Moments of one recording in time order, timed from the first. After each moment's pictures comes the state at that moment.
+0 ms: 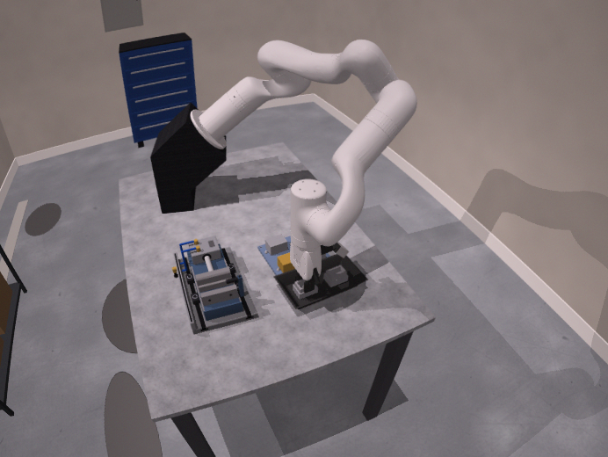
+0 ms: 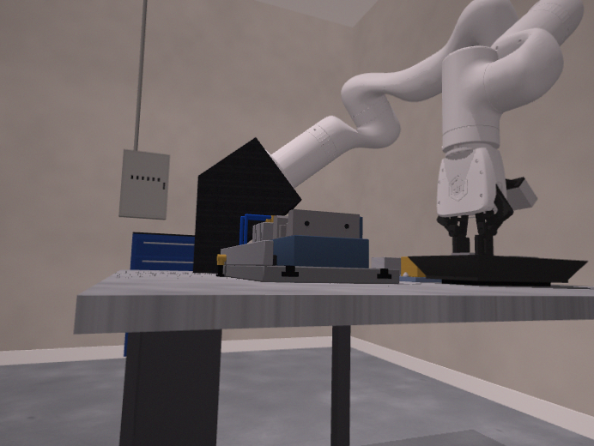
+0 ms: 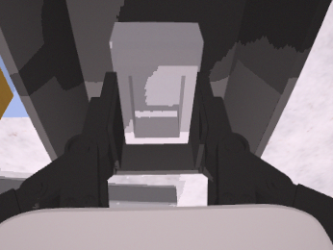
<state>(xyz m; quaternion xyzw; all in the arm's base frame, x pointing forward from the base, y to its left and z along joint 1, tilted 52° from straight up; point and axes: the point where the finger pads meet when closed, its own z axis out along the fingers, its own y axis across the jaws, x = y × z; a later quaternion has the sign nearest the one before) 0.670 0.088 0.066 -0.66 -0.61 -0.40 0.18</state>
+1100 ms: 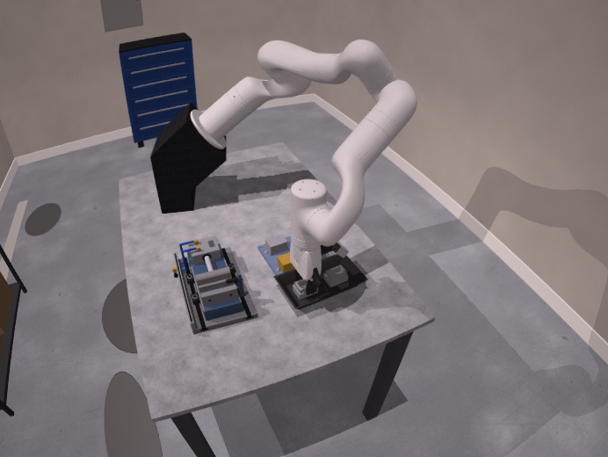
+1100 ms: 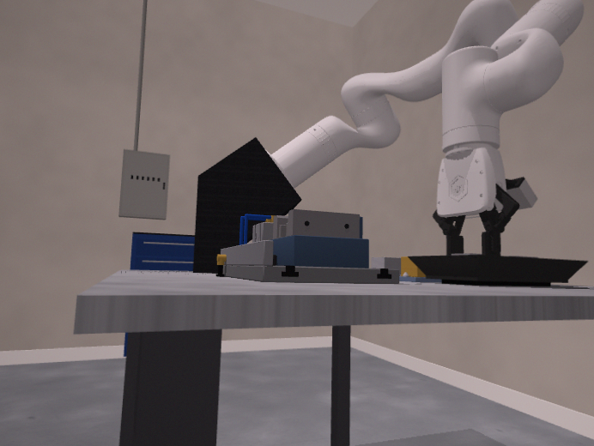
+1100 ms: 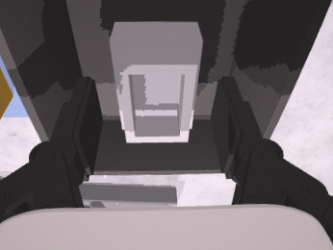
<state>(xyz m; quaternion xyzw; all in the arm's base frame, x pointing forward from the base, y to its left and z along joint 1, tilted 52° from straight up) 0.670 0.088 0.066 -0.66 -0.61 -0.40 0.18</state>
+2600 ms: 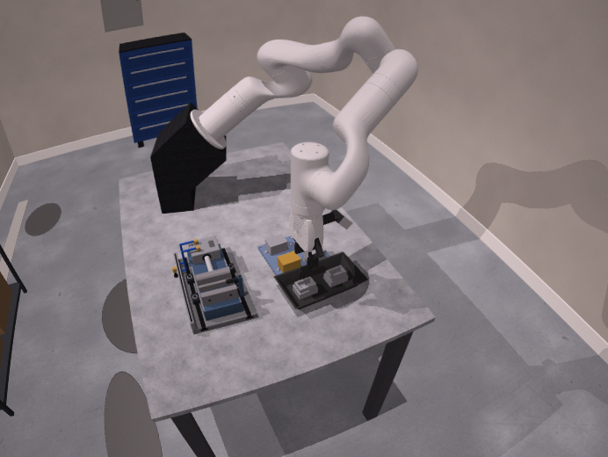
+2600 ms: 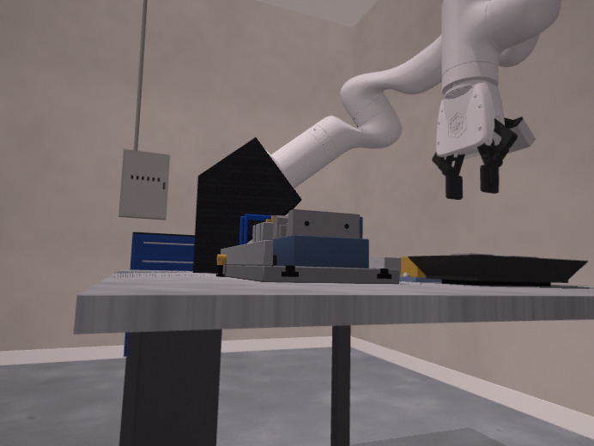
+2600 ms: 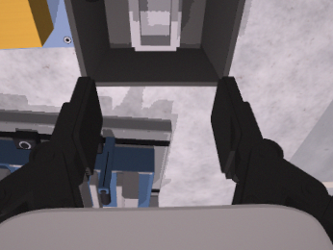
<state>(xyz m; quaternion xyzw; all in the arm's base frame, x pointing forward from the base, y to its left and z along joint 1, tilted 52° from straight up) 0.640 0.015 0.128 -0.66 -0.61 -0.40 0.18</state>
